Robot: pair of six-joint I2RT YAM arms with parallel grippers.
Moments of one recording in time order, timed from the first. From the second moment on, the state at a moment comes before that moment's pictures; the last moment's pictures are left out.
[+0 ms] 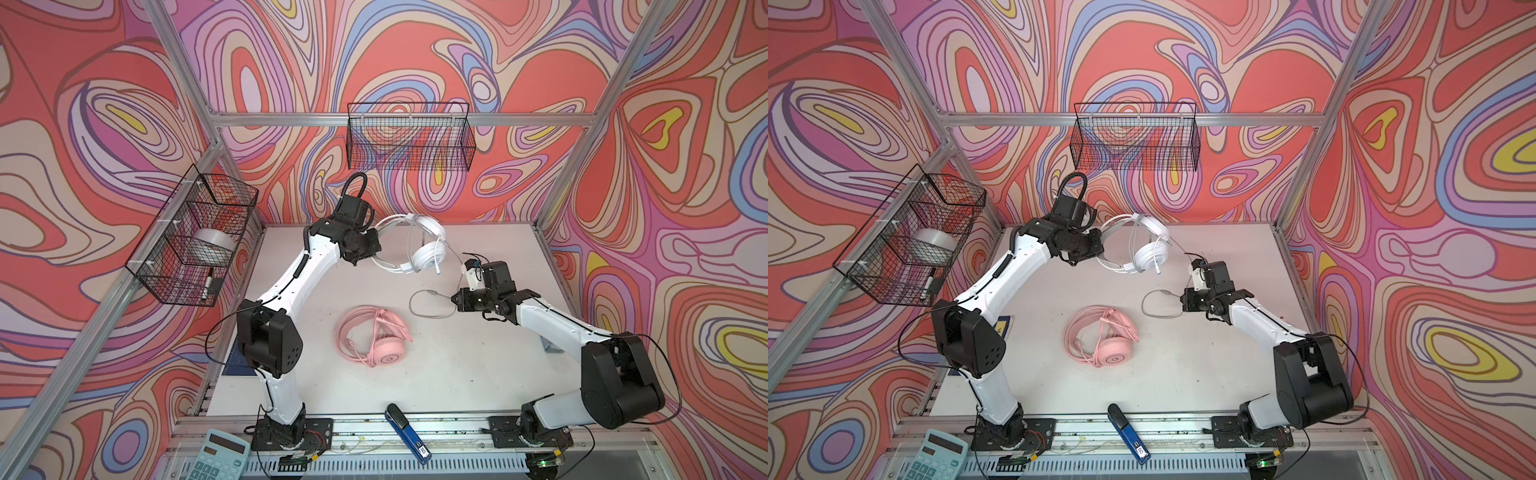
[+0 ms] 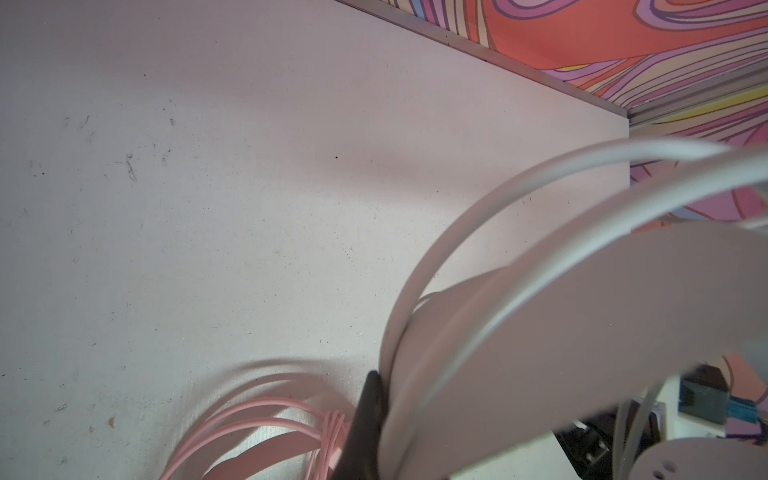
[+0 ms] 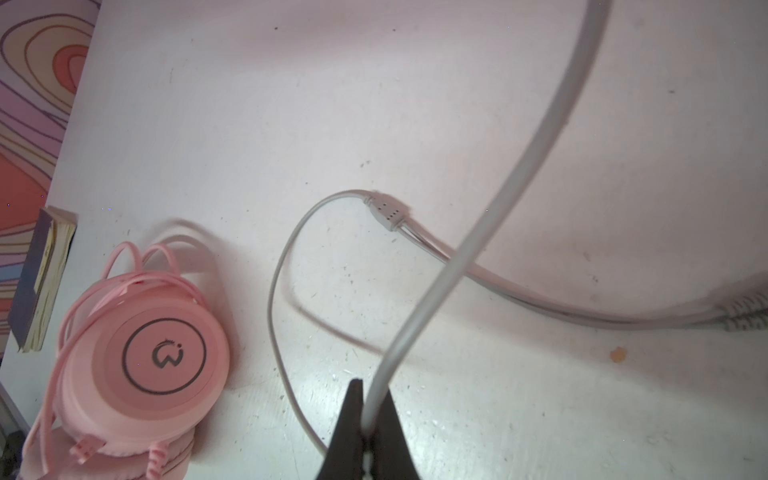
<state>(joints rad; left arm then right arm) -0.39 1.83 1.82 -0.90 0.13 -0.62 0.28 1.44 0.87 -0.31 -0.33 0.22</state>
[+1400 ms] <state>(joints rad) -0.37 1.85 1.80 -0.90 -0.11 -0.79 0.64 1.38 1.15 -0.79 -0.36 -0.41</state>
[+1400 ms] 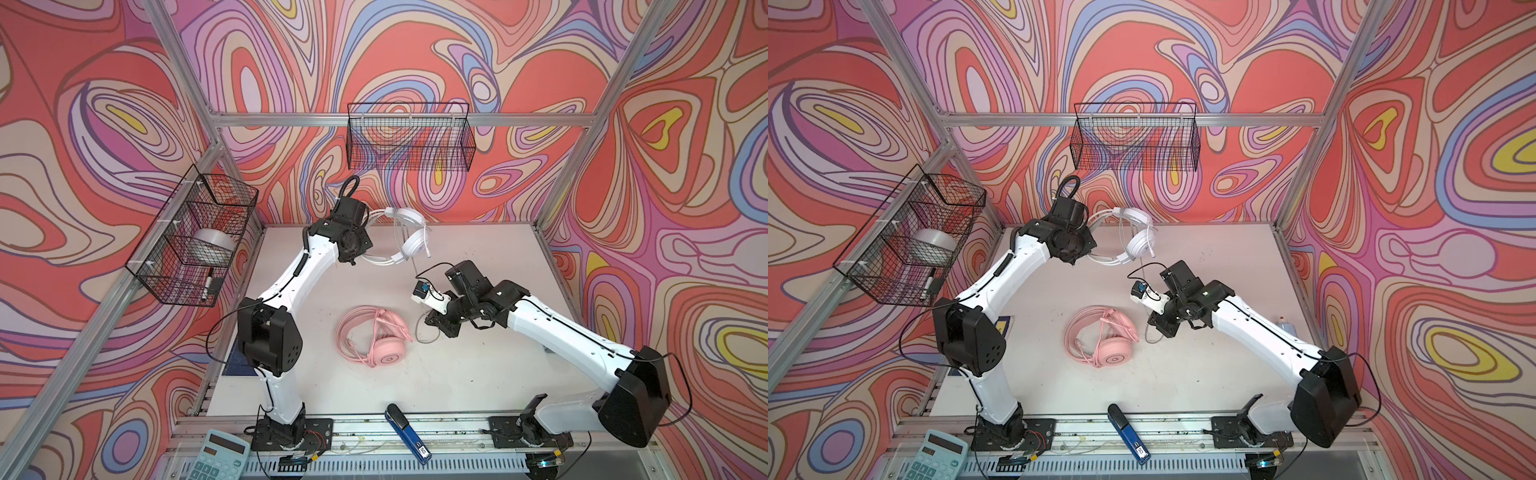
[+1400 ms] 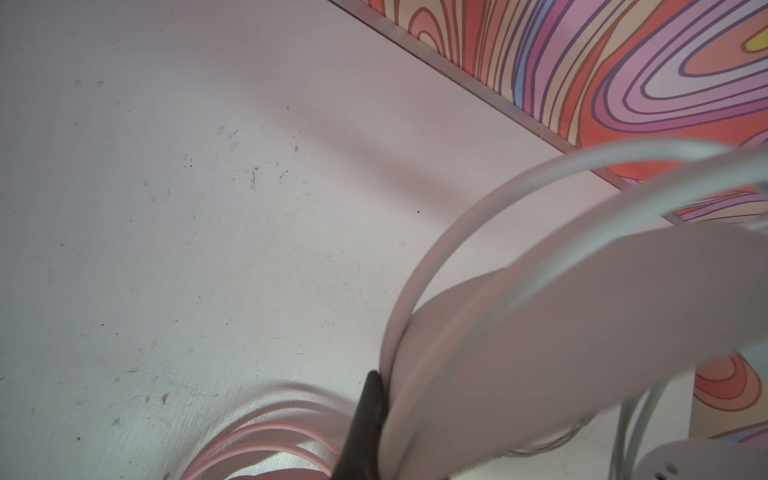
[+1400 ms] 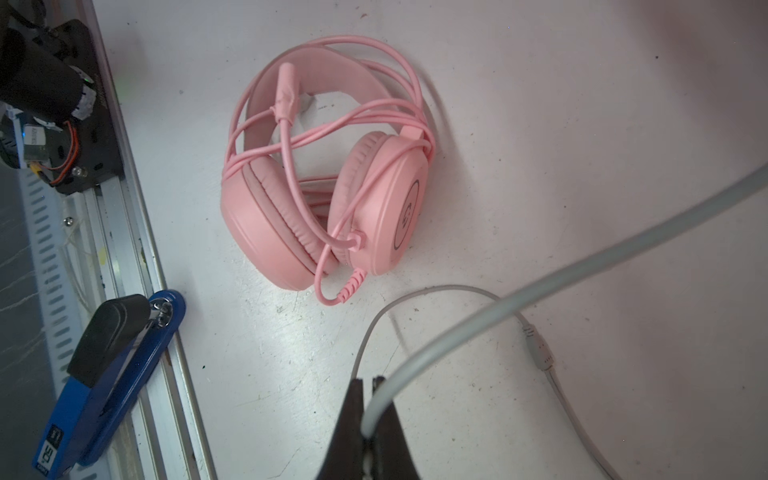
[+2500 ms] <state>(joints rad) -0.46 2.04 1.92 -1.08 -0.29 -0.60 0.66 1.58 1.65 -1.15 -0.25 -0.66</state>
